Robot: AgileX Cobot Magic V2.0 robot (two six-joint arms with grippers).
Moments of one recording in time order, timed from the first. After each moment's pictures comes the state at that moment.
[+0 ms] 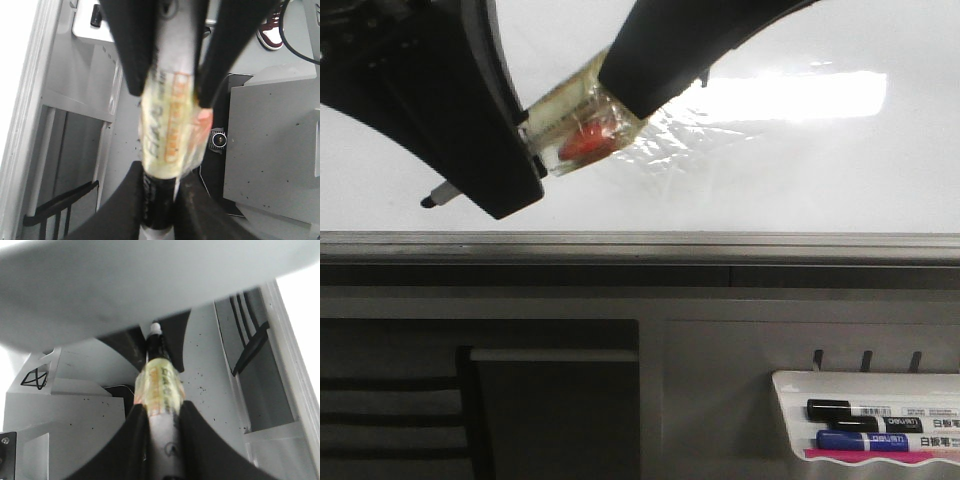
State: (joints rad) left arm -0.76 1.36 -1.13 -0.33 1.01 0.83; right arm 0.54 1.34 -1.12 0.73 0.98 -1.12
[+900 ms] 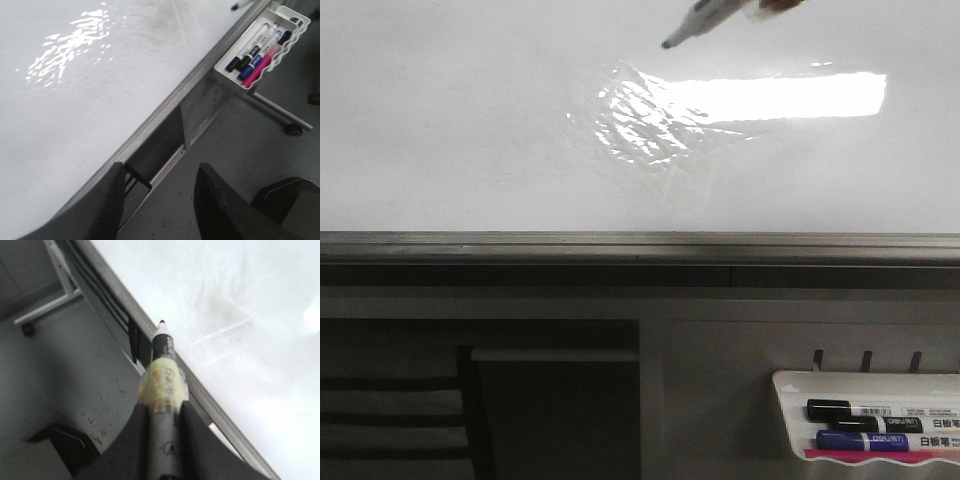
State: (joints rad) left arm -0.40 0.94 -0.97 -0.33 0.89 0.60; right arm 0.54 1.05 -1.07 0.23 0.82 -0.41
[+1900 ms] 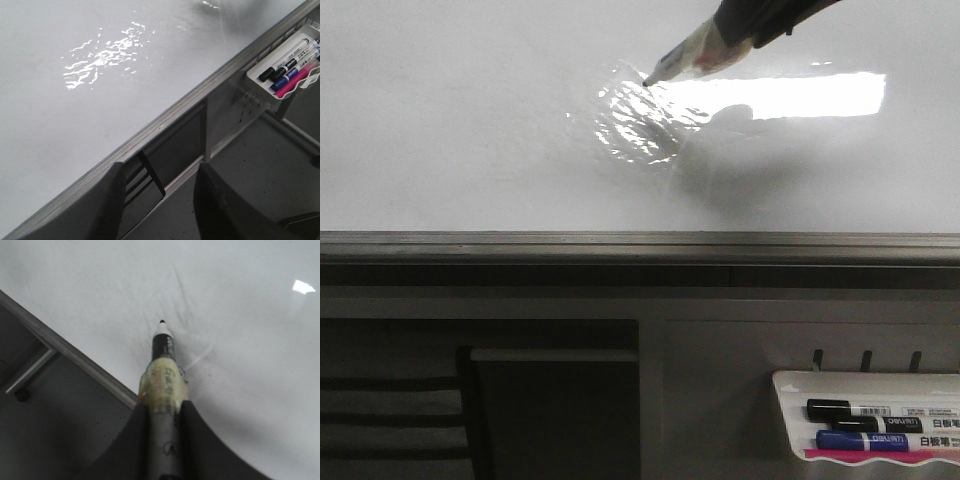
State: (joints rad) left arm -0.34 0.80 -0.78 -0.35 0.74 0.60; right arm 0.51 1.28 -1.06 0.22 0.54 -0.20
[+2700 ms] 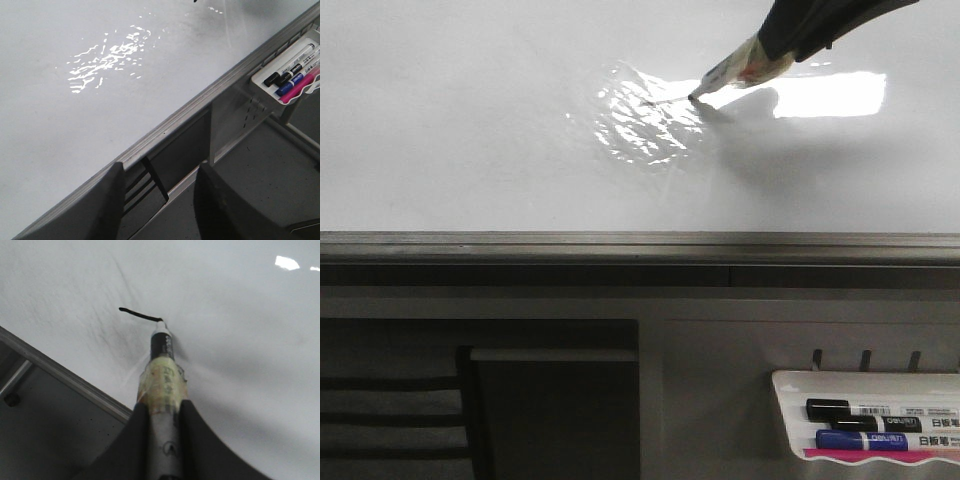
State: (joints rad) left arm -0.33 0.81 -0.78 -0.35 0.71 0.60; right arm 0.39 1.30 -1.08 0.22 0.60 -0.20
